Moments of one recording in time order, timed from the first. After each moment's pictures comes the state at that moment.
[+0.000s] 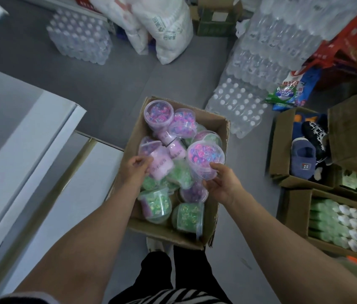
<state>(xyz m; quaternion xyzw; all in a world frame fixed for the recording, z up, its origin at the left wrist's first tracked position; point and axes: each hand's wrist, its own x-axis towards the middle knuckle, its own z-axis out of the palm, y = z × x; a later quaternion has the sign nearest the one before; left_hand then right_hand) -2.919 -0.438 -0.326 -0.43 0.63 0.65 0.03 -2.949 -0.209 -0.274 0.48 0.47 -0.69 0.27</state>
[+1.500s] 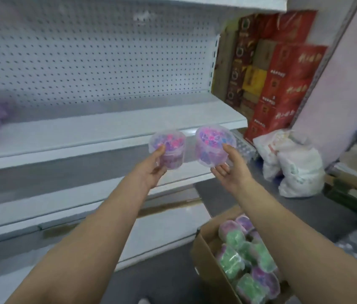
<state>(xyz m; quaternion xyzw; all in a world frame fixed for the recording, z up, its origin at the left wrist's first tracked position) -2.594 -0.512 -0.013 -0.43 0.28 0.78 -0.36 -2.767 -0.389 -0.009 -0.07 0.50 -0.72 0.47</state>
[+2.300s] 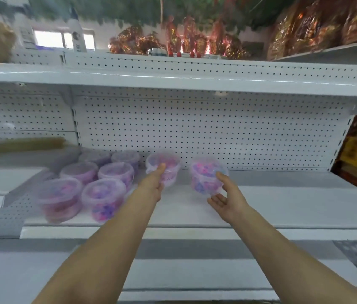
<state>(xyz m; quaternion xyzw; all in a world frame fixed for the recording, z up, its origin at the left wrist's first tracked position) -2.327 -0.804 0.058 -0.48 0.27 0.63 -0.55 -2.513 -0.725 0.043 -0.16 0.49 -0.64 0.57</state>
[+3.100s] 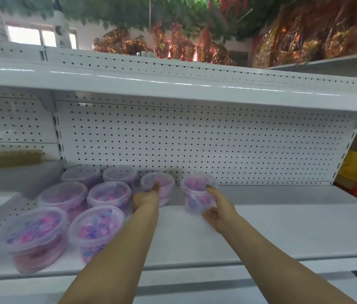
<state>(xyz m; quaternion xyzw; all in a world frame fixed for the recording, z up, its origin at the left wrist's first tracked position) -2.302 -0.932 0.007 -0.67 0.38 0.46 -0.45 -2.482 -0.832 0.021 -0.15 0.54 -0.64 0.52</state>
